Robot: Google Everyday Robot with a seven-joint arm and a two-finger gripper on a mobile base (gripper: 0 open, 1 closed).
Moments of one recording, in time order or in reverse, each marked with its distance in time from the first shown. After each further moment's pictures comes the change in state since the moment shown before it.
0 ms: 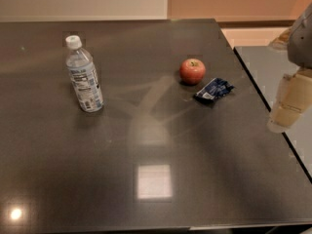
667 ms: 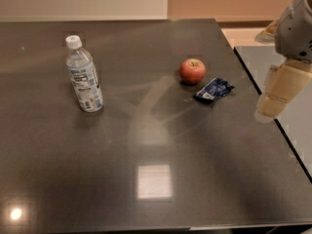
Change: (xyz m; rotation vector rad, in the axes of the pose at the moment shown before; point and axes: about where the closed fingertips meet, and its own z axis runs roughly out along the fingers) arm -0.024 -0.011 0.000 0.011 -0.051 -0.036
